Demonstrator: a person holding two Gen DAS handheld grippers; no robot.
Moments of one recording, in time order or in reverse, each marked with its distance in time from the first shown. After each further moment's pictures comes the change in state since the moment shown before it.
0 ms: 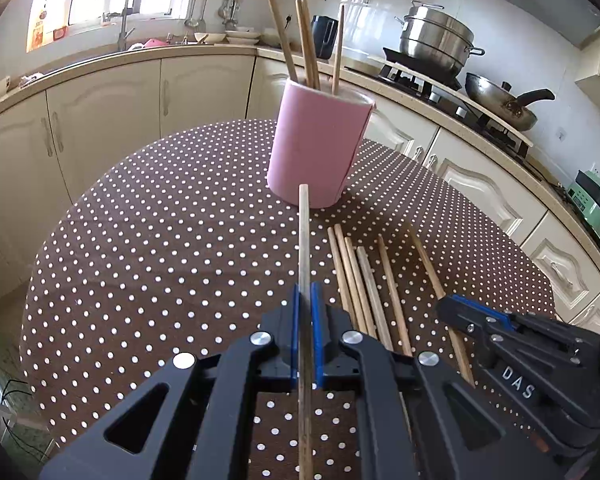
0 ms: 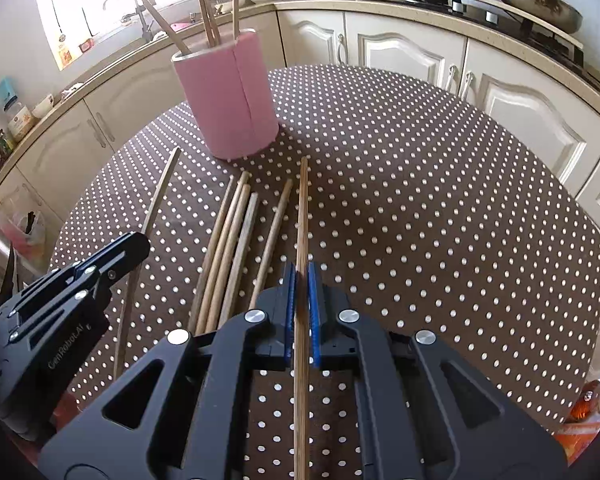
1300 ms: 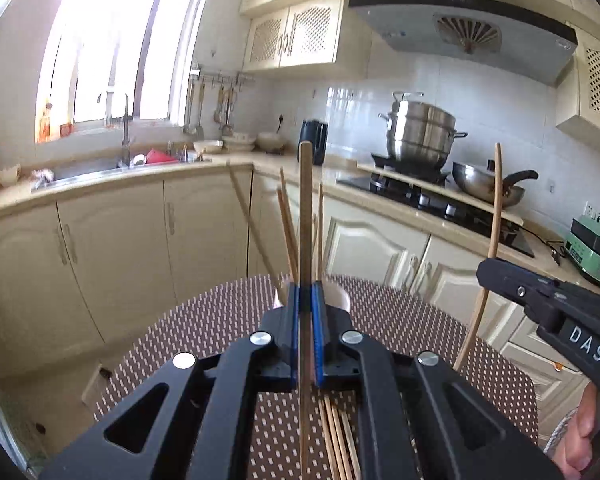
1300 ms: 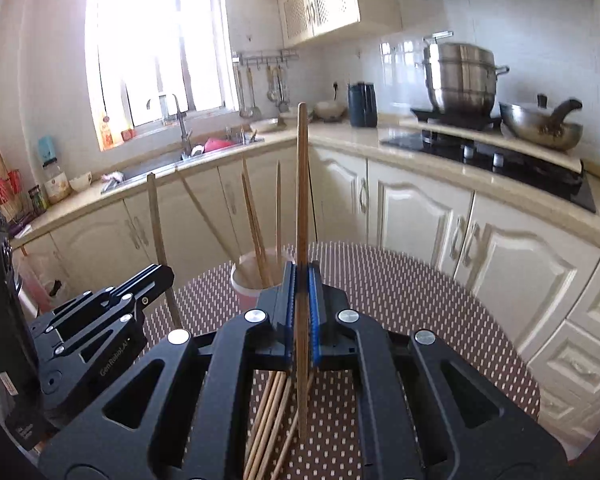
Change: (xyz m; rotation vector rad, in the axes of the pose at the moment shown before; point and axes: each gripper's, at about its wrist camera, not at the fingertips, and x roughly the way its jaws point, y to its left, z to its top) left arm -0.072 -0.036 0.131 0.095 -0.357 0.041; right arm -0.120 0.009 0.117 -0.070 -0.429 0.084
